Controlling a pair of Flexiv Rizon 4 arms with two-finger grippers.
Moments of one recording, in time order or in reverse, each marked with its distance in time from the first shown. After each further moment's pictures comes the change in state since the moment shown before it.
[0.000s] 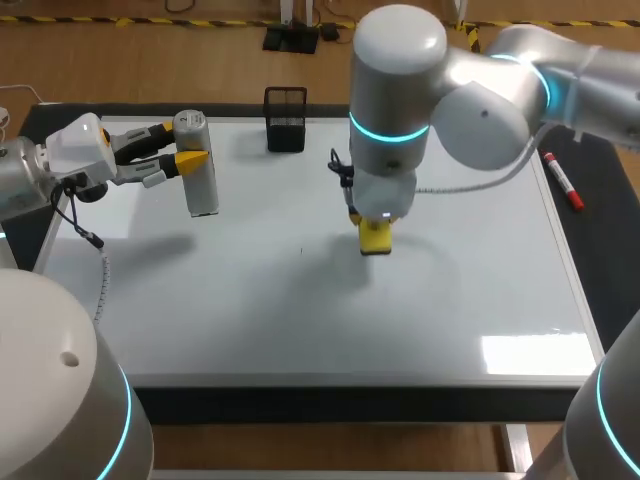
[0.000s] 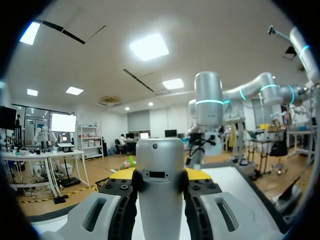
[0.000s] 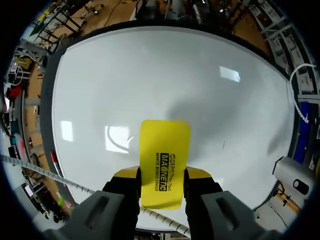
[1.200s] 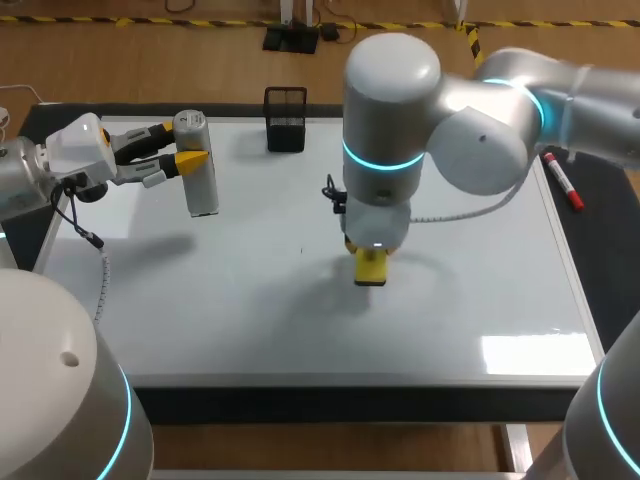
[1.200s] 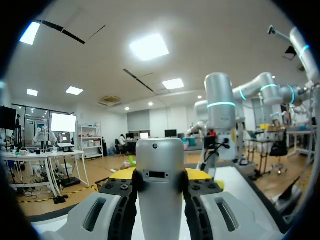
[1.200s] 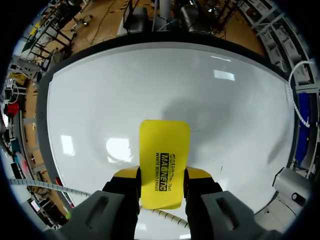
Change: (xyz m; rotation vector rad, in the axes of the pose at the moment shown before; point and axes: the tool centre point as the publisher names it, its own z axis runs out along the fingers) left arm 0.000 0.000 0.000 0.000 0.000 0.000; right arm -0.006 0.059 0.008 -0.052 0.002 0.102
